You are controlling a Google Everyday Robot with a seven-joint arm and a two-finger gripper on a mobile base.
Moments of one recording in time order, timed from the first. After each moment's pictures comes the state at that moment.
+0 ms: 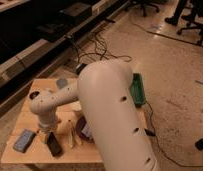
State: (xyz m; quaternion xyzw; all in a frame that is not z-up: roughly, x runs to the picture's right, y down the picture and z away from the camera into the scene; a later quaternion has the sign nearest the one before) arm -0.285 0.230 0.774 -0.42 0.03 0.28 0.86
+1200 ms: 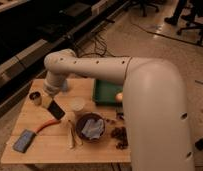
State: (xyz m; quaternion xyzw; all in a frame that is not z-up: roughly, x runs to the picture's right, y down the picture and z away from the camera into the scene) arm -0.262 0.044 0.718 -0.38 -0.18 0.18 0.89
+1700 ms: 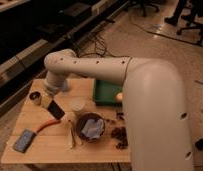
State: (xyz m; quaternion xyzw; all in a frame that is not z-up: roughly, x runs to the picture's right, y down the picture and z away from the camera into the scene) arm -0.264 0.045 0.718 -0.38 -0.18 0.18 0.89
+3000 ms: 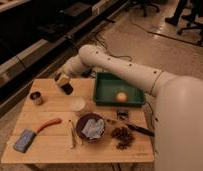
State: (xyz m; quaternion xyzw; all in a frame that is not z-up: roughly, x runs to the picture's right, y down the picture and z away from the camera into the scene) arm -0.195 -0.088 0.756 -0.17 -0.39 0.15 0.89
